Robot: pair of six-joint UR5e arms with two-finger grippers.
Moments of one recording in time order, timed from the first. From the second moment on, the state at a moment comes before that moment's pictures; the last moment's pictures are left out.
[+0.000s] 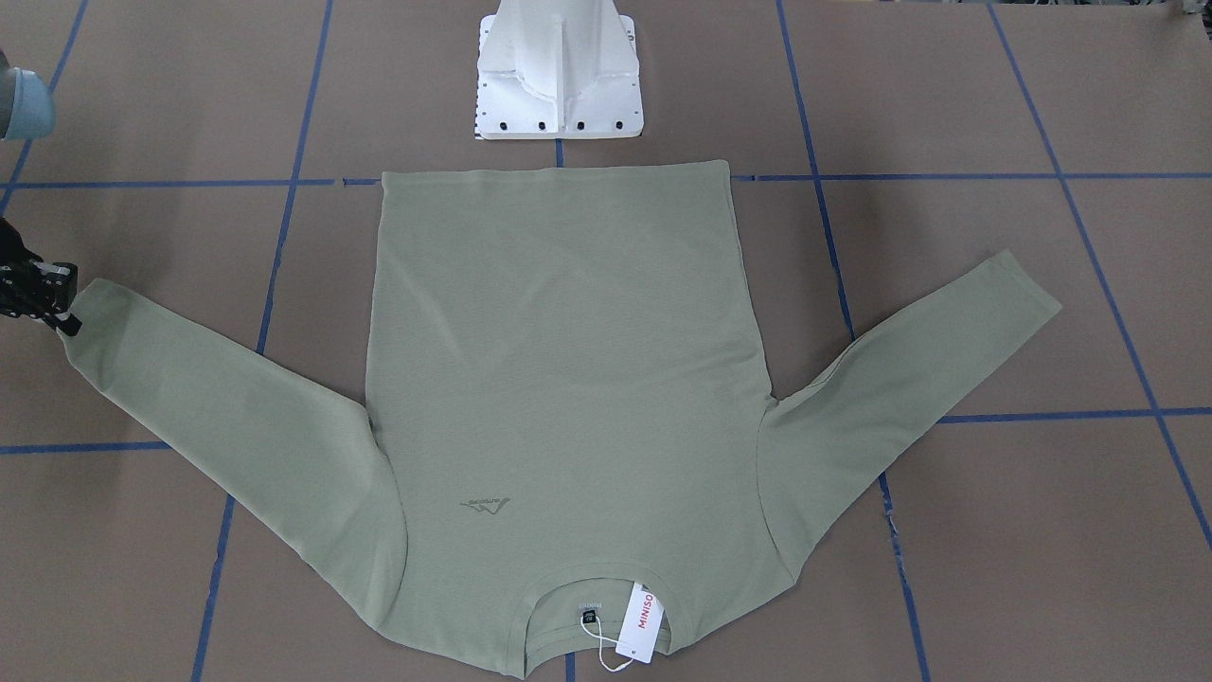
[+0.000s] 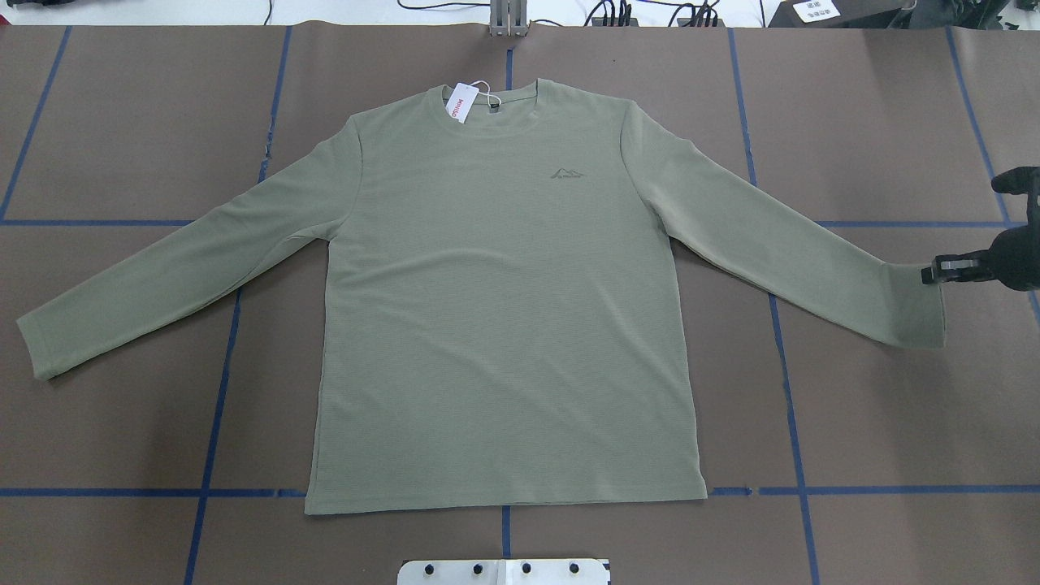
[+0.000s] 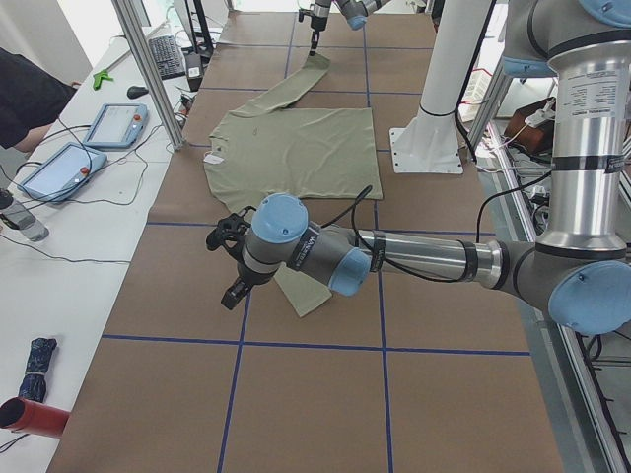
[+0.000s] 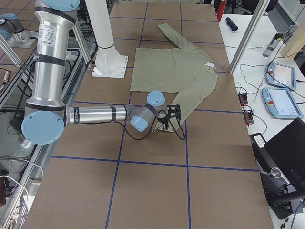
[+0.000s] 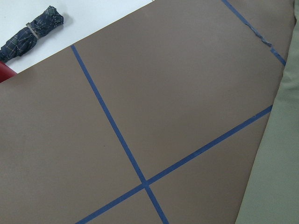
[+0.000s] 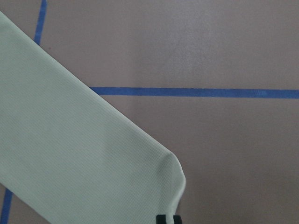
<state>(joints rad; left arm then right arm) -1.62 -1.53 -1.71 -1.98 -2.40 0.20 1.02 -1.72 1.79 -0.89 2.10 0.86</state>
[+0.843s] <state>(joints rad) -1.62 -1.53 -1.70 -1.98 -2.40 0.20 0.81 -1.11 1.97 -1.67 1.84 1.10</state>
